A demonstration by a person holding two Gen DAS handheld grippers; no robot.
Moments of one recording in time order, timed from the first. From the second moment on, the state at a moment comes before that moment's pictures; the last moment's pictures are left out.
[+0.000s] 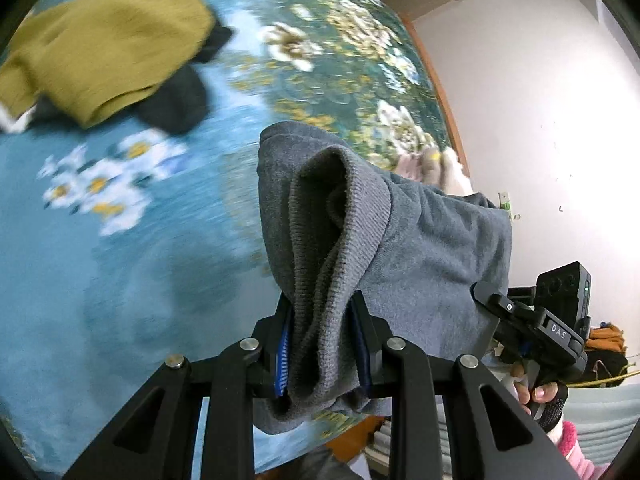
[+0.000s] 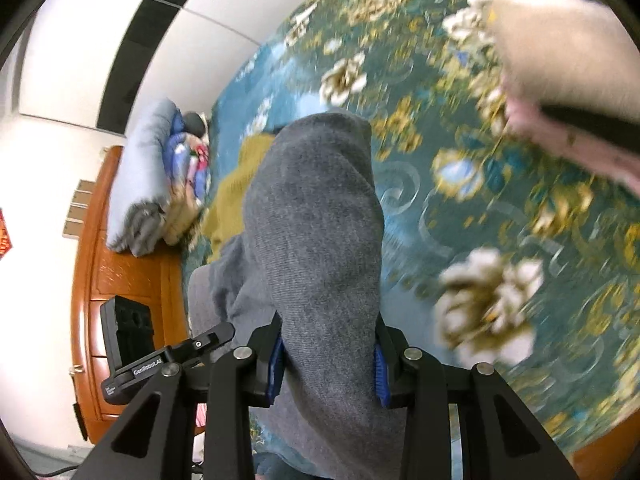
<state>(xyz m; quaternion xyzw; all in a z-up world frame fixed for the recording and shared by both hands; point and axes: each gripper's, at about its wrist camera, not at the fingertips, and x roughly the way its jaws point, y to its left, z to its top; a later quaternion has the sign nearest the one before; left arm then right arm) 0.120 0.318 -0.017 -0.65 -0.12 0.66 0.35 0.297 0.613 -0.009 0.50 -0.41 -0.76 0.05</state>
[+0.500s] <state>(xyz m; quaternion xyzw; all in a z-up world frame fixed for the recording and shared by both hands) 0.139 0.661 0.051 -0.63 -0.02 0.62 0.46 0.349 0.893 0.063 0.42 -0.41 -0.81 -0.02</state>
